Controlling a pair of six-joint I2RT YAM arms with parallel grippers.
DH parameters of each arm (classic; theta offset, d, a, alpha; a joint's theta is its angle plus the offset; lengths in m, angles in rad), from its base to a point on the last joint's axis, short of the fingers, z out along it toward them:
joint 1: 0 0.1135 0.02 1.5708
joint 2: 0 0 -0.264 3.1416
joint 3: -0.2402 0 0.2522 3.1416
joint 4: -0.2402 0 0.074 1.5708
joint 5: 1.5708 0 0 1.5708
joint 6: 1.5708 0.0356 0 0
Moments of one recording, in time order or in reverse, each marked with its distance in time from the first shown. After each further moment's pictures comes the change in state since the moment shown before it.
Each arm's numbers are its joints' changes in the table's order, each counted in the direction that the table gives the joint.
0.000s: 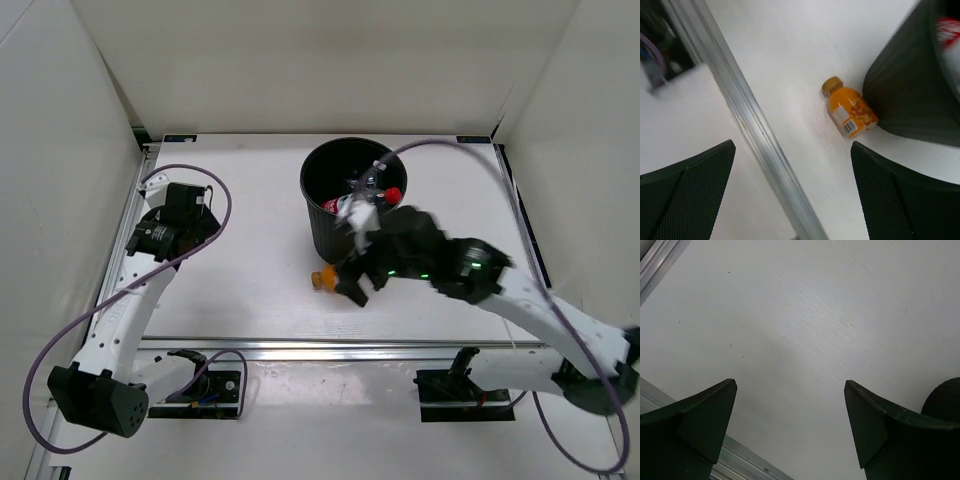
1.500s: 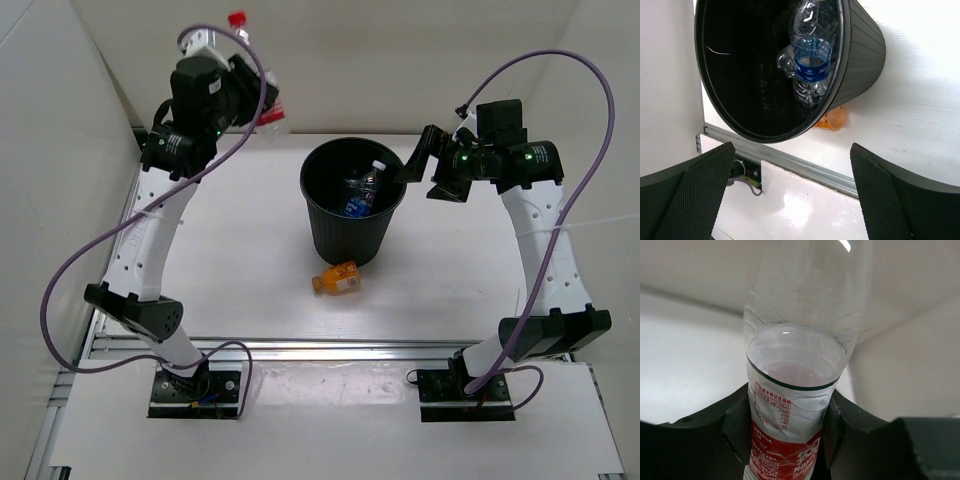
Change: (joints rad) left arm -0.127 -0.525 -0.930 0.233 0.444 0.049; right arm -0.806 -0.422 -0.571 -0.395 -0.331 0.425
